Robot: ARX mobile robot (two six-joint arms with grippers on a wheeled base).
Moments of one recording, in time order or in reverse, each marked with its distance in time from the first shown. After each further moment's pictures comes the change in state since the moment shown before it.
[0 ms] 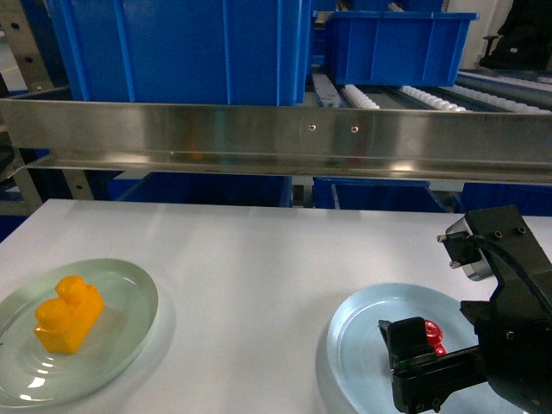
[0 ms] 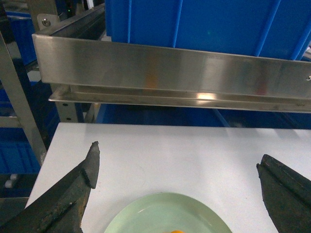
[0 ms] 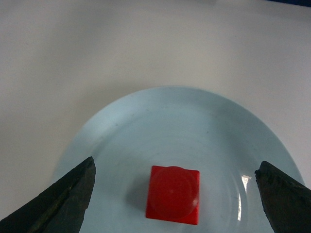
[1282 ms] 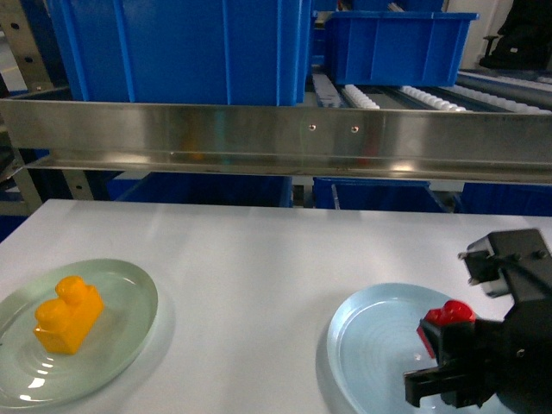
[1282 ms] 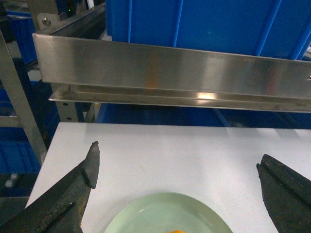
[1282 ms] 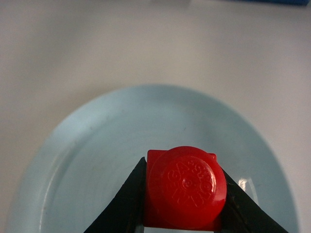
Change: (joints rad) left arm 0.000 0.000 0.000 0.000 0.000 0.000; right arm -0.023 0.116 -0.040 0.222 0.043 0.031
